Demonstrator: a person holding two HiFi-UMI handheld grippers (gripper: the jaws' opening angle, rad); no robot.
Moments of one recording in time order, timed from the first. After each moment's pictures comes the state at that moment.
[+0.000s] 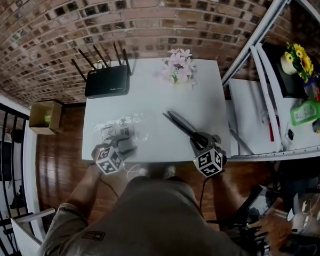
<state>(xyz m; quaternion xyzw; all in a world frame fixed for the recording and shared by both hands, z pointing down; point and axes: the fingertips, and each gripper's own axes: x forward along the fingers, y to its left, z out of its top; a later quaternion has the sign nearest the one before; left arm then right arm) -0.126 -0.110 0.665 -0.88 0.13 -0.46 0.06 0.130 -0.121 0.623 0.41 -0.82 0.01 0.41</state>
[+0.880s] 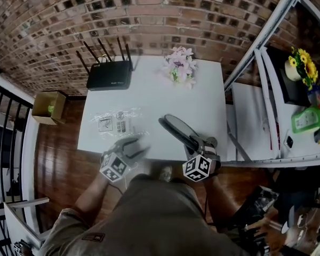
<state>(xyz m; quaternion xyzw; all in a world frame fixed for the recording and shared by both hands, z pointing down) -0.058 -0.078 0.625 -0.91 0.25 -0.33 0.02 0.129 -0.101 0.657 0.36 -0.79 -0.08 0.49</state>
